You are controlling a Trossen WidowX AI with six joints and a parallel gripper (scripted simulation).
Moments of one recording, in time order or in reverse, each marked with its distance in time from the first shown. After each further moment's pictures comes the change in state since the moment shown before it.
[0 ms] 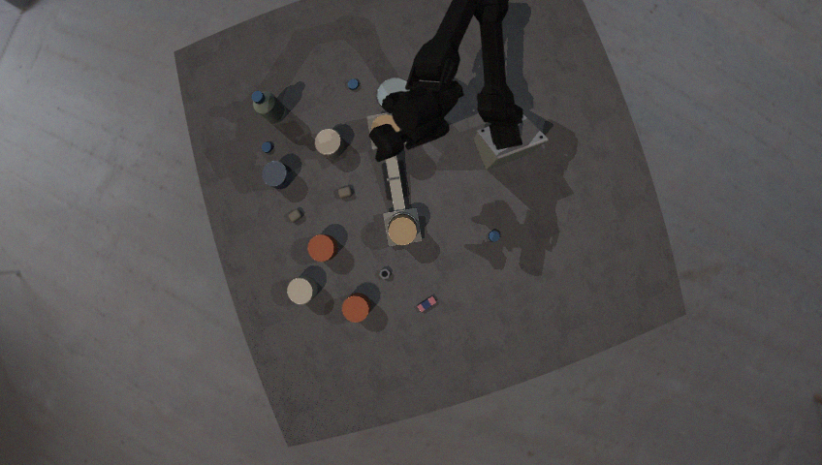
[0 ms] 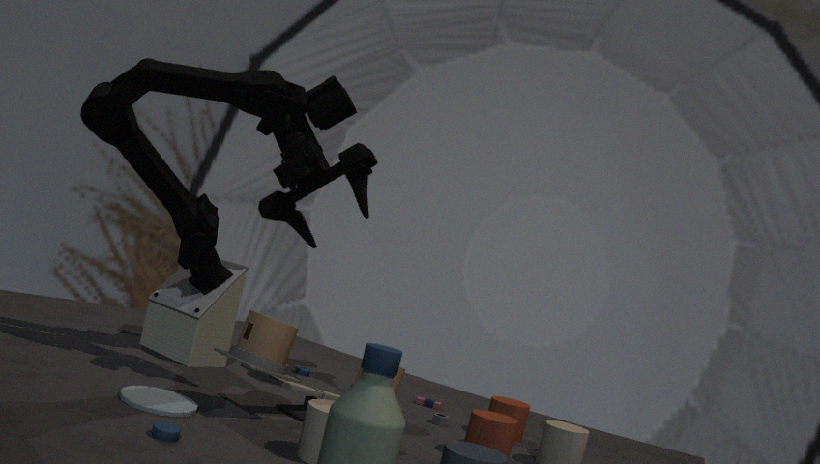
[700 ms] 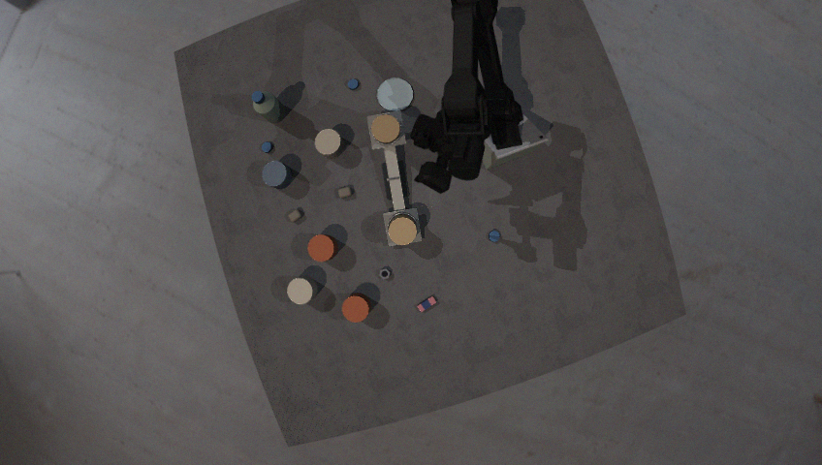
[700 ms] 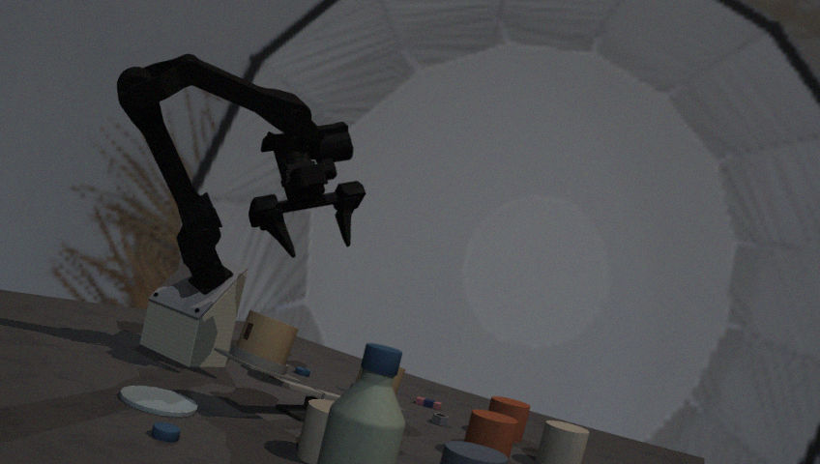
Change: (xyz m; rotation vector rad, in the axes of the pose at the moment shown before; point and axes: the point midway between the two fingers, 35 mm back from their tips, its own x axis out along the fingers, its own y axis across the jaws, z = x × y) arm 0.000 -0.050 -0.053 -0.668 -0.129 -0.132
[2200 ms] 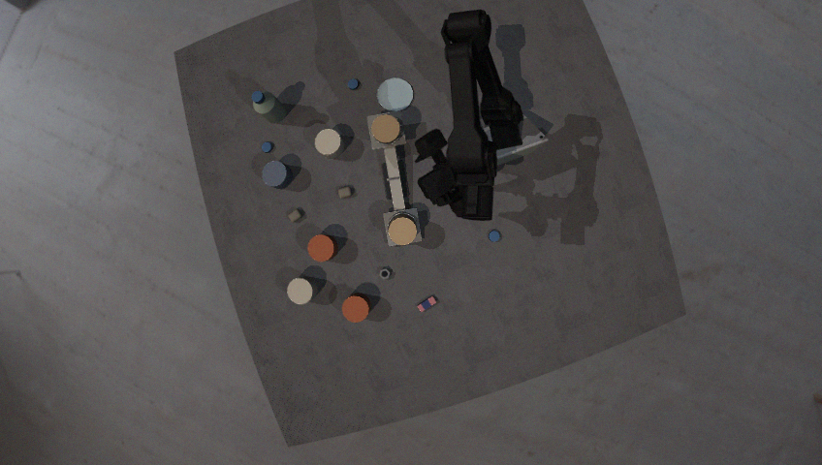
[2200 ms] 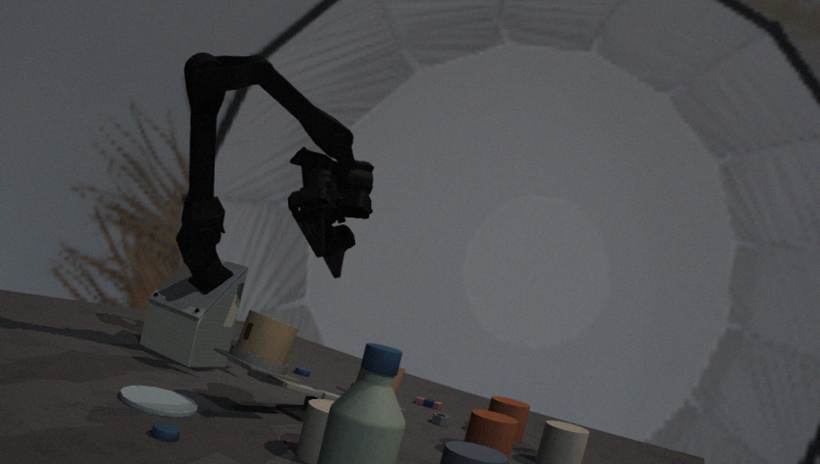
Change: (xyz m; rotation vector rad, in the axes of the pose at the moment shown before) arm 0.019 0.021 -0.035 -1.049 0.049 -0.216
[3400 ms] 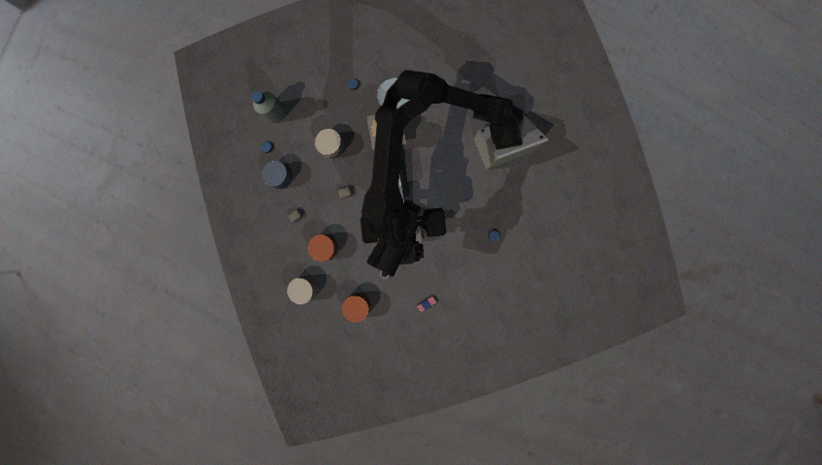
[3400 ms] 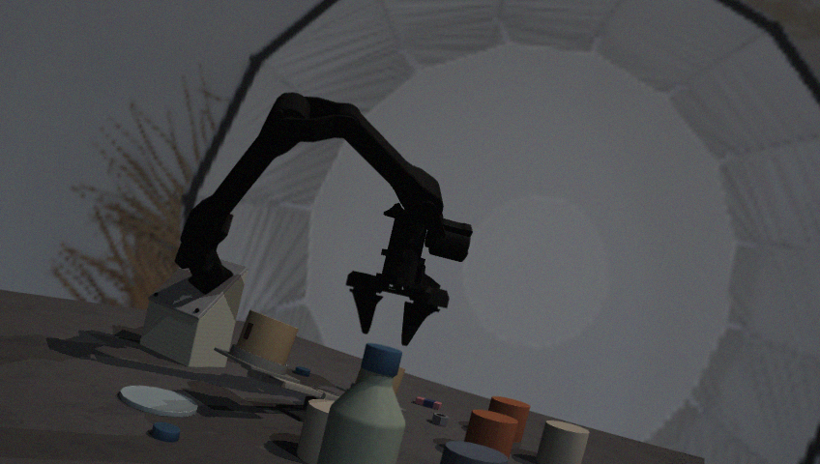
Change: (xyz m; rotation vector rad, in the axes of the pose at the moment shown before) arm 0.117 0.071 0.072 -1.019 0.260 0.474
